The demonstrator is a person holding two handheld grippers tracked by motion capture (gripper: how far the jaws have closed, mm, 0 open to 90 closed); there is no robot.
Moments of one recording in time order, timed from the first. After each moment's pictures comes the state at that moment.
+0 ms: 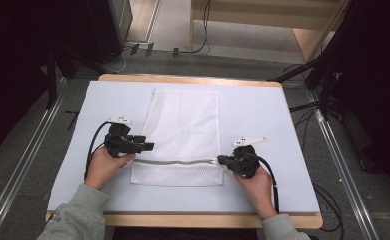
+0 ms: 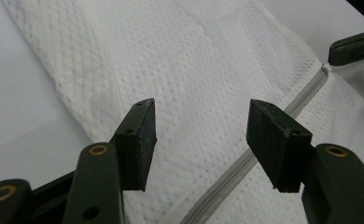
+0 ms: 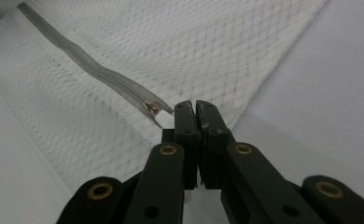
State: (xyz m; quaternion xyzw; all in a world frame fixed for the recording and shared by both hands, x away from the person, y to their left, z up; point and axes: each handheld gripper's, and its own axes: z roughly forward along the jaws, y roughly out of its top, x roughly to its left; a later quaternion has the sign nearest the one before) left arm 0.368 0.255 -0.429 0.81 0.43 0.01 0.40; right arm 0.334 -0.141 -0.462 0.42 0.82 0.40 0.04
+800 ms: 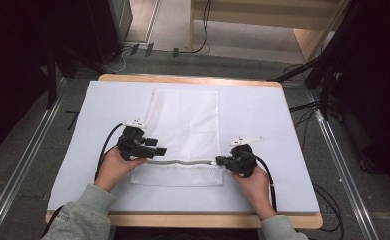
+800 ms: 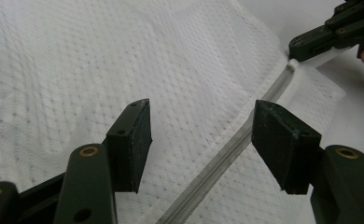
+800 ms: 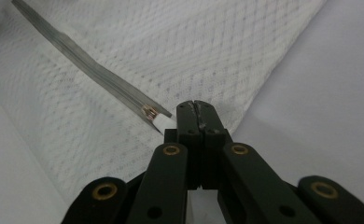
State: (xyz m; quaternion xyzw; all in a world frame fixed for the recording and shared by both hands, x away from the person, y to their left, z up) left arm 0.363 0.220 -0.430 0.83 0.39 0.00 0.40; right arm 0.340 -0.136 -0.472 0.43 0.82 0.39 0.02
